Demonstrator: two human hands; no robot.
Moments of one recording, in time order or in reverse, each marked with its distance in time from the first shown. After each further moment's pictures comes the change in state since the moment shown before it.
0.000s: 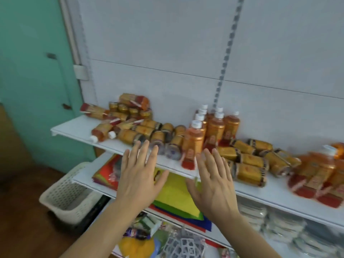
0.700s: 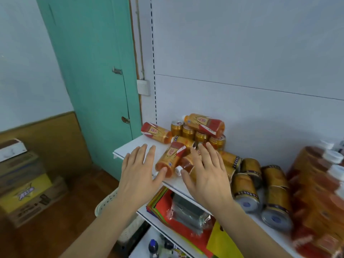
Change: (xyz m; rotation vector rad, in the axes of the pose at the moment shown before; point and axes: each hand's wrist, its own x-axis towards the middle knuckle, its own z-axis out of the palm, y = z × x) left_hand 0.100 -0.269 0.005 0.073 -0.067 -0.332; right_hand 0.237 -0.205 0.147 0.236 -0.028 -0.182
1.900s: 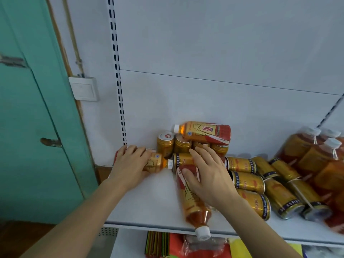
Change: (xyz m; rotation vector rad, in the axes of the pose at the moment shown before) left_hand 0.280 -0.128 0.138 -0.006 -0.159 0.738; right_hand 0.123 -0.054 0.077 -0.145 -0.165 0.491
